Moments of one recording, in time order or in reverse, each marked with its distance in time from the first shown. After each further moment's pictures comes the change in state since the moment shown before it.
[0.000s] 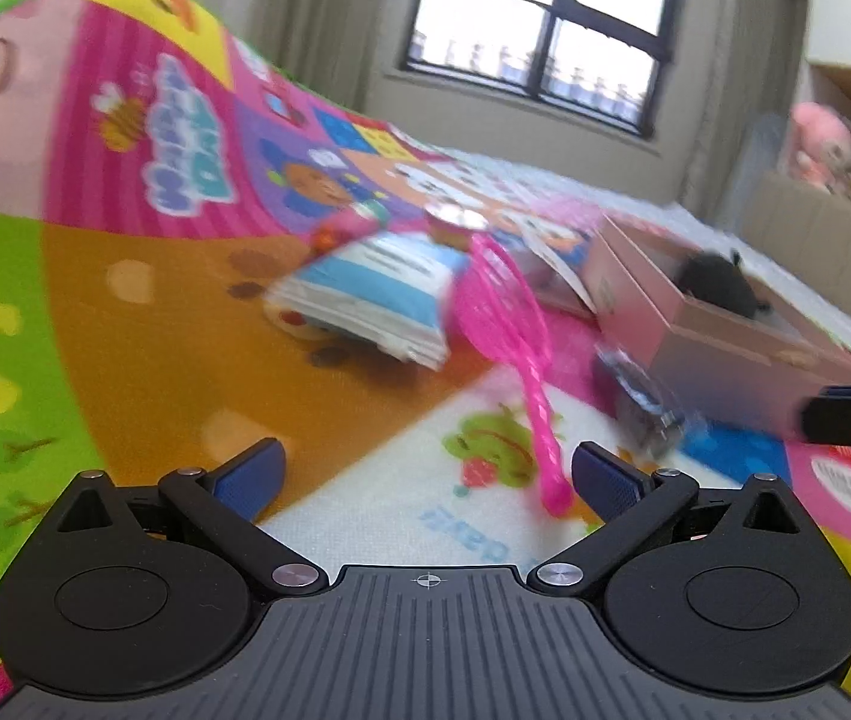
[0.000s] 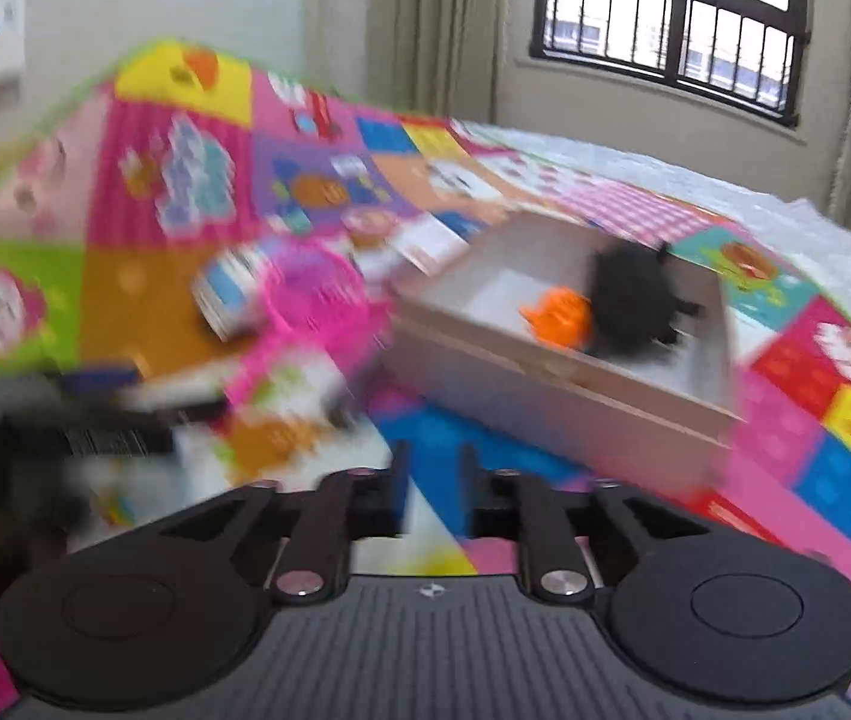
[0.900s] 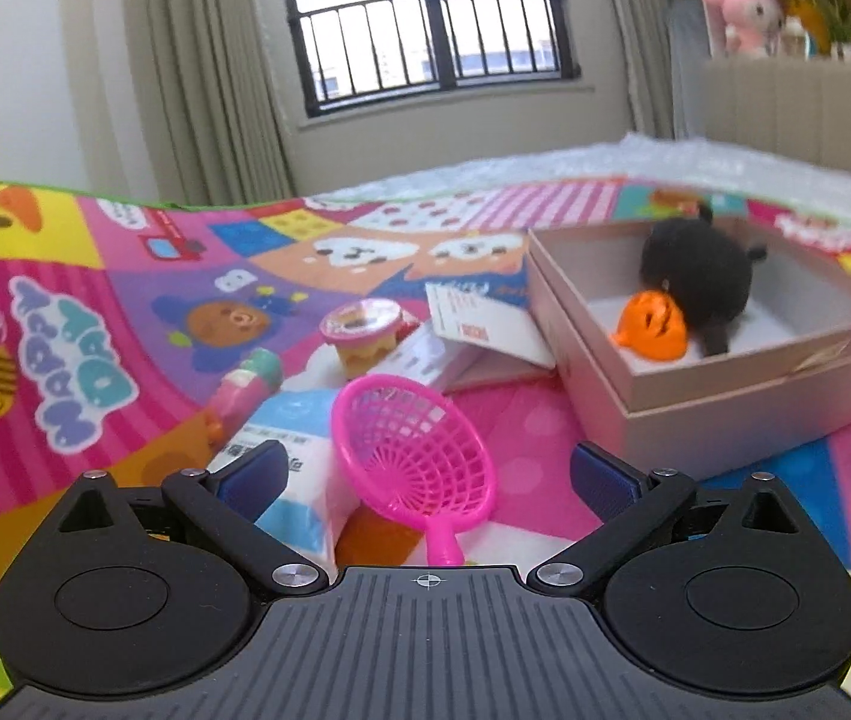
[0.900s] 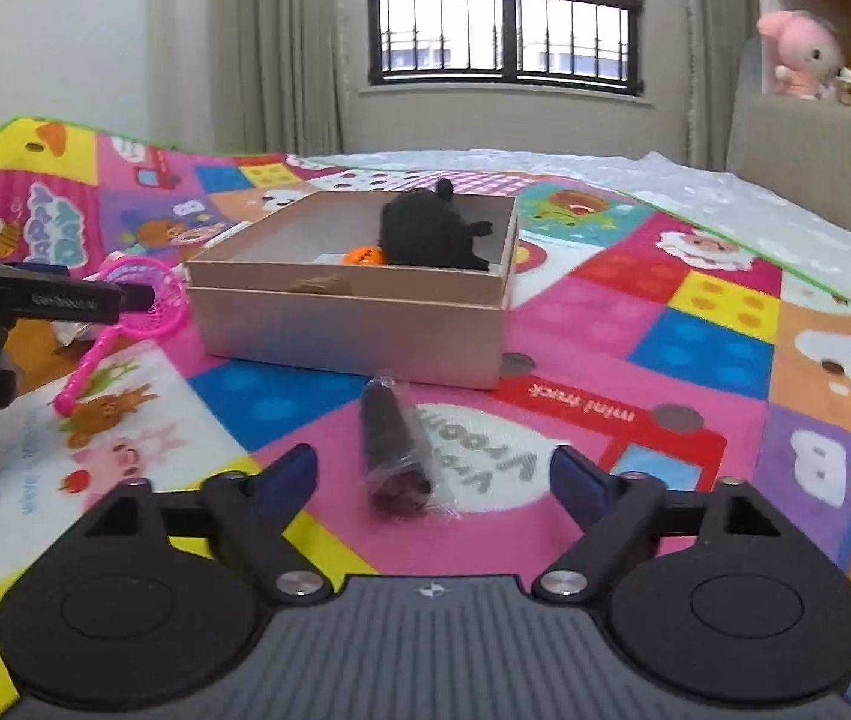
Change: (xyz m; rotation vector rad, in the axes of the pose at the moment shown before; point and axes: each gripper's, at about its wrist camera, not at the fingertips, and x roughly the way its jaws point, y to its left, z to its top) left arm 0.063 -0.089 0.050 0.439 0.001 0.042; right arm -0.034 -0.064 -0.085 0.201 -0.072 -0.263
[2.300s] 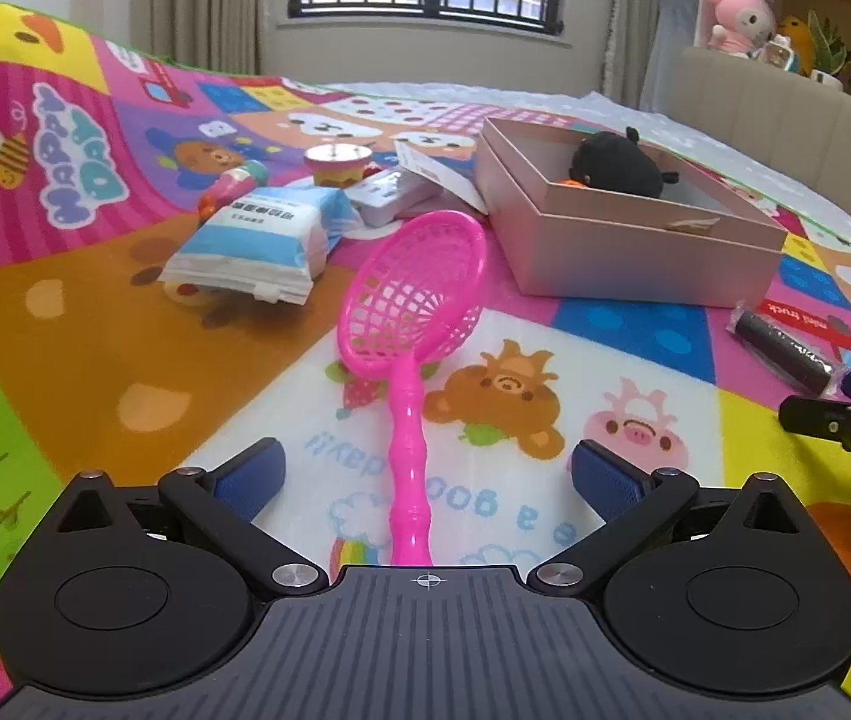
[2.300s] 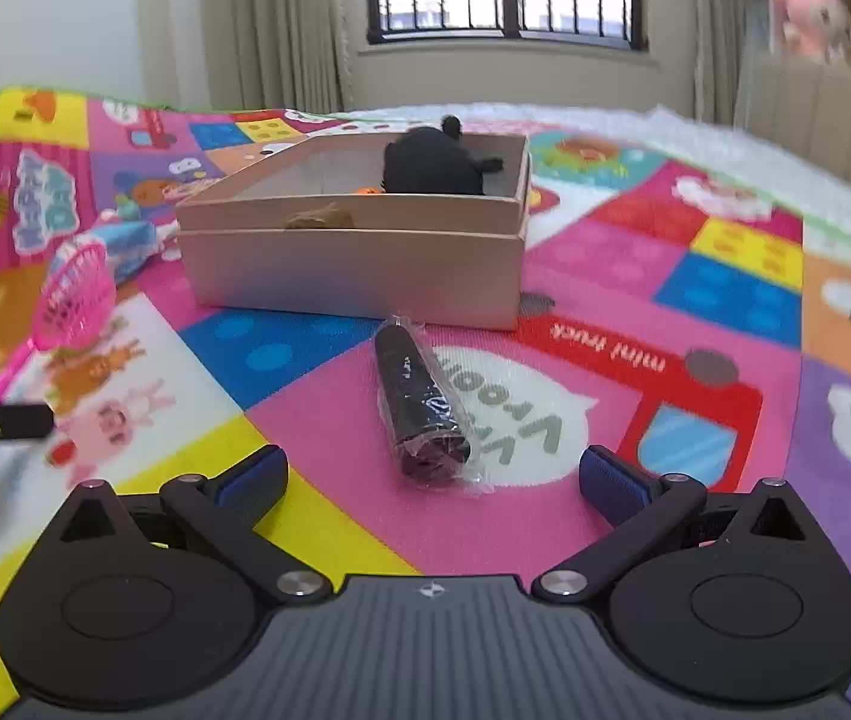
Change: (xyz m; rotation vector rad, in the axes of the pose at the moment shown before) left arm -0.068 0.026 -0.074 -0.179 0.145 -0.190; right arm 0.015 0.001 -0.008 0.030 0.092 0.021
